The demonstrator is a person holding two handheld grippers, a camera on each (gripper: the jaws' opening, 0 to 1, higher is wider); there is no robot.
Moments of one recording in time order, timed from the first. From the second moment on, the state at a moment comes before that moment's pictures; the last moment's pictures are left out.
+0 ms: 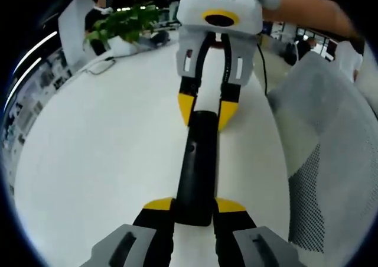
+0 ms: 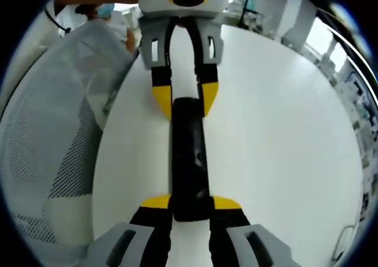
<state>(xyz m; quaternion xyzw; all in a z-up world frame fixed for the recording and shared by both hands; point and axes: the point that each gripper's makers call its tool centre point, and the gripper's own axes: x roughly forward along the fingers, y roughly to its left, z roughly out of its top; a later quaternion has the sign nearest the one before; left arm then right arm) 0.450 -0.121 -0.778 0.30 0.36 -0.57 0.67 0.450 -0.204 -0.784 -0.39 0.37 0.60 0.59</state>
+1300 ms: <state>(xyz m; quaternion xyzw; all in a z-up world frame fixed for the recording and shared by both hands) 0.449 -0.118 -0.780 0.32 0.35 -0.59 0.65 0.446 -0.215 -0.766 -0.40 0.38 0.59 0.59</state>
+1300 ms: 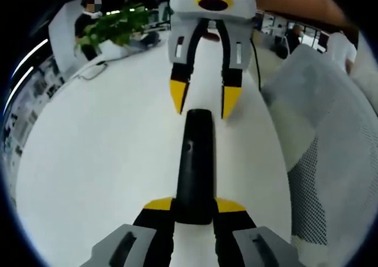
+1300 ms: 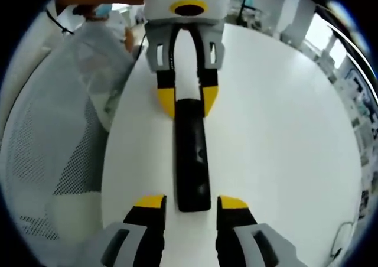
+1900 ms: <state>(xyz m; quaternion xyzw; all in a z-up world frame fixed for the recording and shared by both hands) 0.450 -0.119 -0.780 0.32 0.35 -0.59 0.65 0.445 -0.223 -0.748 -0.45 0.39 0.60 0.54</state>
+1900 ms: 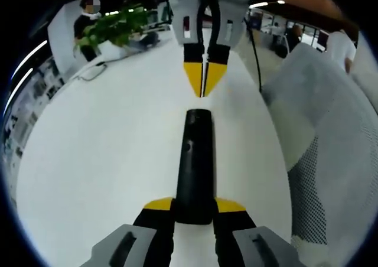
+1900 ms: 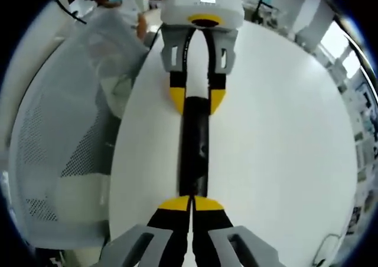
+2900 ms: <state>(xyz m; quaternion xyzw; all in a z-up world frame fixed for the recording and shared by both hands) 0.449 -0.119 -0.781 0.32 0.34 -0.59 0.66 0.448 -0.220 -0.764 -0.47 0.43 0.58 0.50</state>
